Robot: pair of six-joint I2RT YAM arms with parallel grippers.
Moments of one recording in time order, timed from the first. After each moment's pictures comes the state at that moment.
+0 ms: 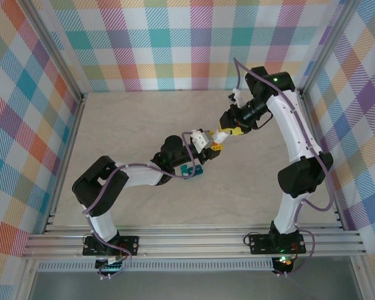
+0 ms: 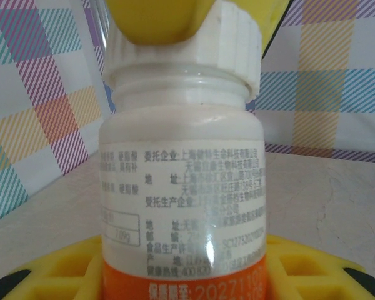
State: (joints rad) left arm -0.77 1.77 0.89 0.89 0.35 0.13; right arm 0.29 1.87 2.14 -1.66 -0.61 0.17
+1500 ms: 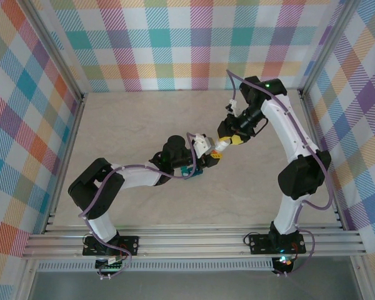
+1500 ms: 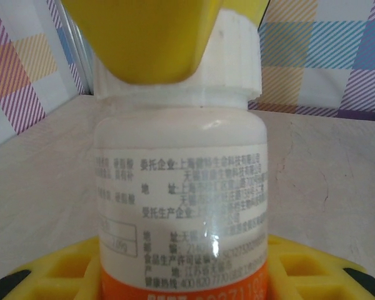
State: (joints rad) left arm -0.78 1.73 0.89 0.70 0.43 0.16; right arm 0.33 1.85 1.99 -1.62 -0.57 0.20
